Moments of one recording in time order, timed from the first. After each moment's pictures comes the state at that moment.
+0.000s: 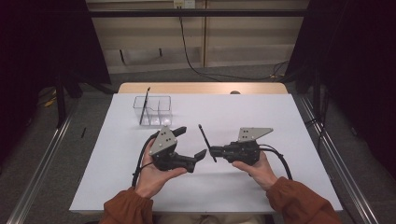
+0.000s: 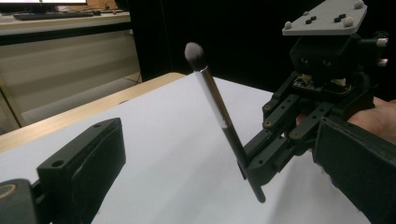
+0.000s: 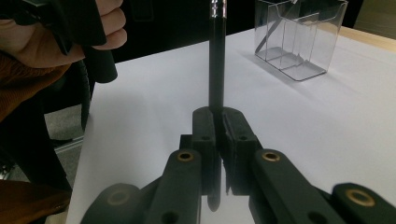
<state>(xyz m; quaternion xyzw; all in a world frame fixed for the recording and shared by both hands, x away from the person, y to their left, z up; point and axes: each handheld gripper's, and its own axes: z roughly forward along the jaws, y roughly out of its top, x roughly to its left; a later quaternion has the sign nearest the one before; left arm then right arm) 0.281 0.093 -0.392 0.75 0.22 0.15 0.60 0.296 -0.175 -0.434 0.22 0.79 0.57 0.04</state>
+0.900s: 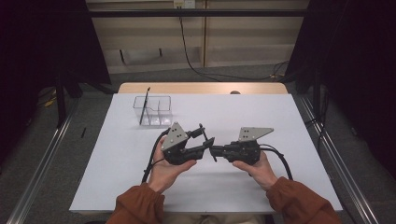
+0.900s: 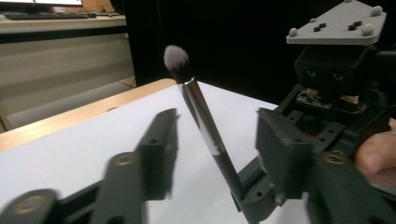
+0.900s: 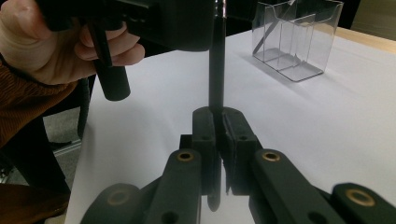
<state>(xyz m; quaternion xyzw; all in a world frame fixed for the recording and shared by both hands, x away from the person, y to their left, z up) 0.292 0.071 -0.400 0.74 0.23 0.14 0.61 0.296 -0.176 -0.435 0.22 0.79 0.58 0.04</state>
